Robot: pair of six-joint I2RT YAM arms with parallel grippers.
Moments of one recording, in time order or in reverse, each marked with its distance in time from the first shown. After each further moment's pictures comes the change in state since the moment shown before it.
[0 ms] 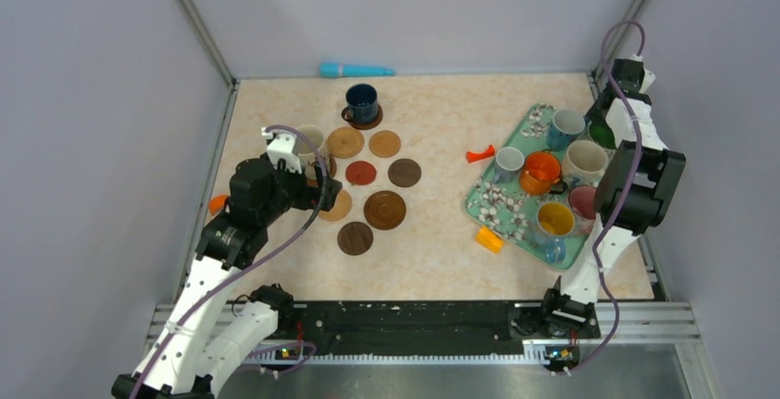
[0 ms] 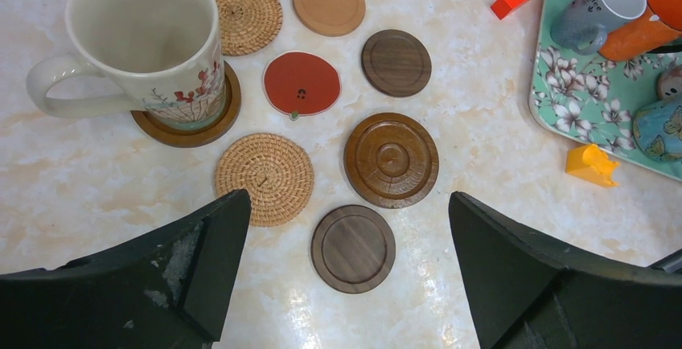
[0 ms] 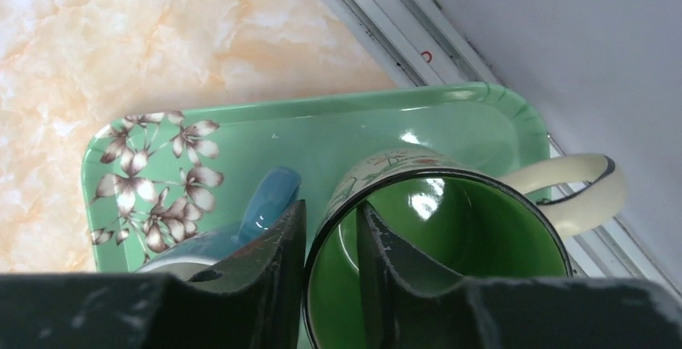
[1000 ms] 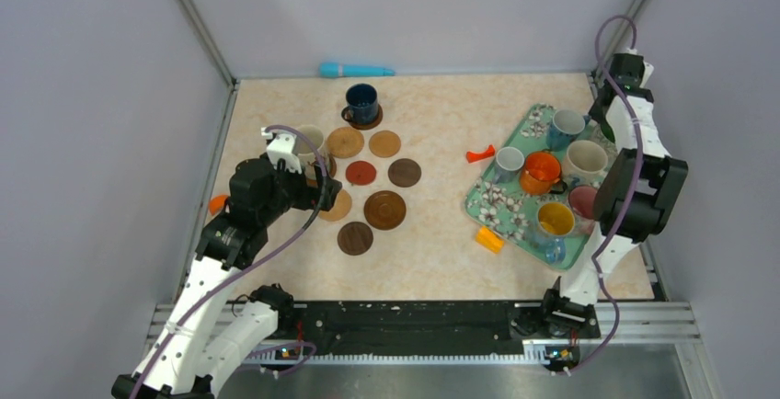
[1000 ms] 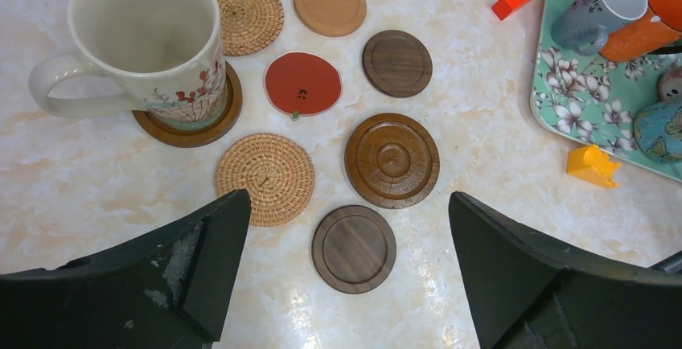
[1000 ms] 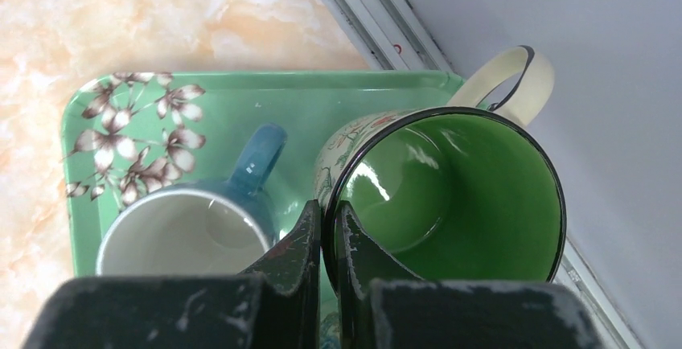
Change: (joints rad) left arm 0.000 -0.001 0.000 -0.001 -0.002 0.000; right arm 0.027 -0.074 0.001 -0.085 0.058 -0.107
